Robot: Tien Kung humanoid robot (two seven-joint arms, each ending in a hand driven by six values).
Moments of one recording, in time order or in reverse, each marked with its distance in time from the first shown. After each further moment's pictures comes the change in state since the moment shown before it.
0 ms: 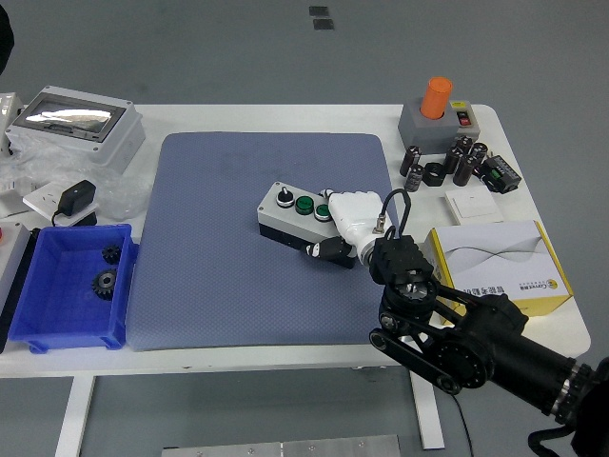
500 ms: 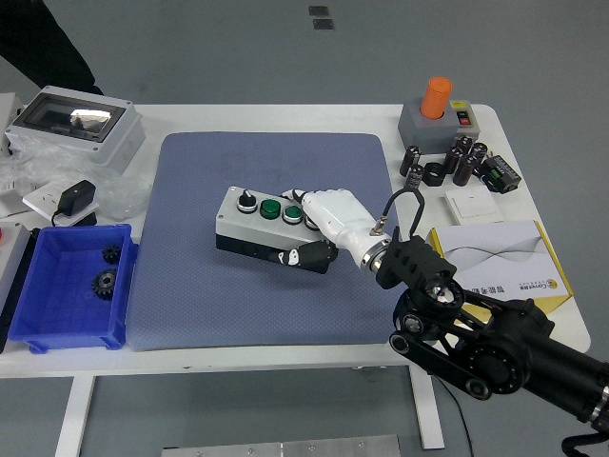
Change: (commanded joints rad) left arm 0.006 -0.008 0.001 0.002 -0.007 0.007 -0.008; right arm -0.016 -0.127 -0.049 0.181 0.171 -0.093 0.361
